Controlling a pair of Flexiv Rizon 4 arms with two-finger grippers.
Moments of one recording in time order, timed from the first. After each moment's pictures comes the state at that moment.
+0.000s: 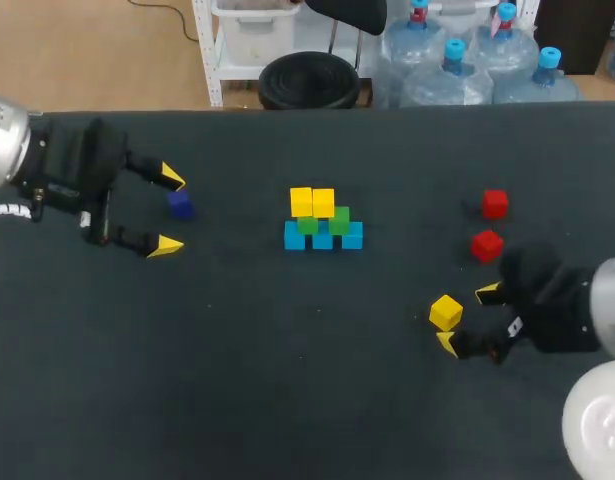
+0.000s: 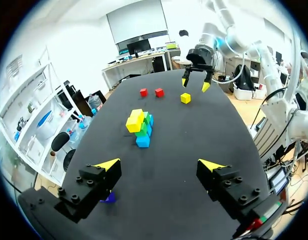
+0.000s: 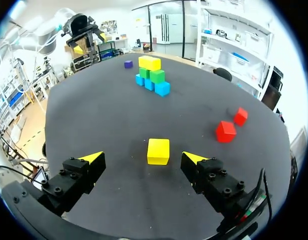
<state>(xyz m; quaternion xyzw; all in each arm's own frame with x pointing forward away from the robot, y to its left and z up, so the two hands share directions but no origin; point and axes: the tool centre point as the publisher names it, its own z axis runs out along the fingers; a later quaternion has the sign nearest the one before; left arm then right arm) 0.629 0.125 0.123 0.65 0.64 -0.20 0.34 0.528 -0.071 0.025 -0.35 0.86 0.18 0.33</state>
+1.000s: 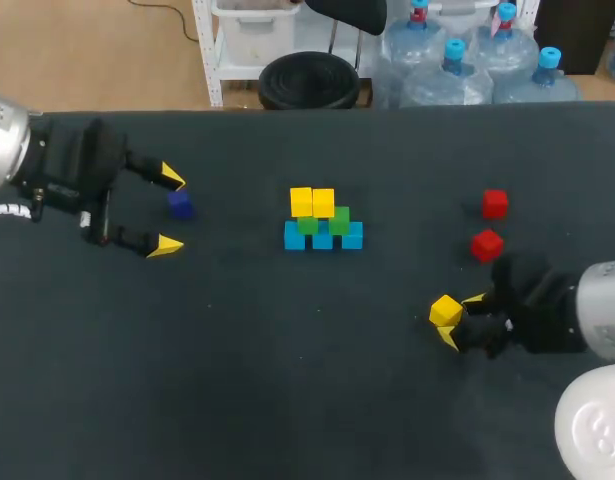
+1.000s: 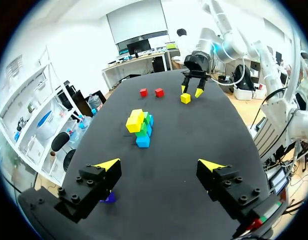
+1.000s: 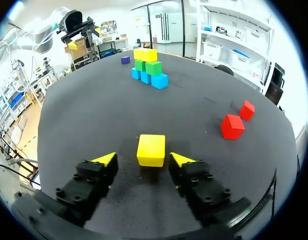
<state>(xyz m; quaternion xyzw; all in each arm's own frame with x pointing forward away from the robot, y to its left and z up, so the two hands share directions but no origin) 0.629 0.125 0.122 0.65 0.64 -0.20 0.34 0.542 -0.069 -0.001 -0.35 0.86 0.19 0.33</state>
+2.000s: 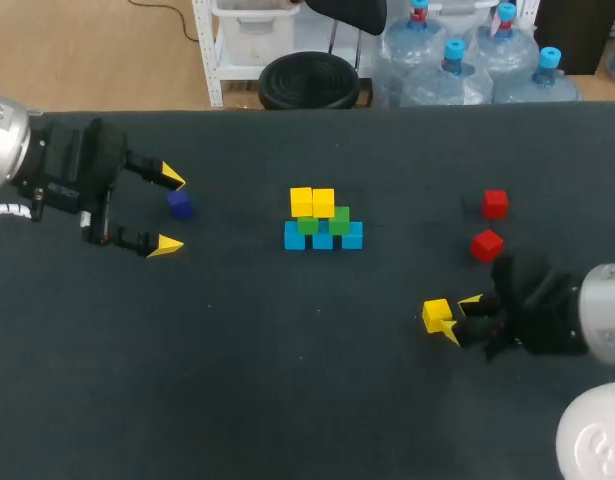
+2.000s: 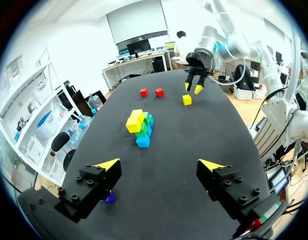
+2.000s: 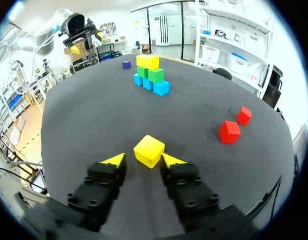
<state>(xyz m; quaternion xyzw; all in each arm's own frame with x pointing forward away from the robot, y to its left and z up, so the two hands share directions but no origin) 0.629 0.125 0.123 0.65 0.64 -0.20 0.34 0.533 -0.063 0.018 -0.34 0.85 0.19 0.34</state>
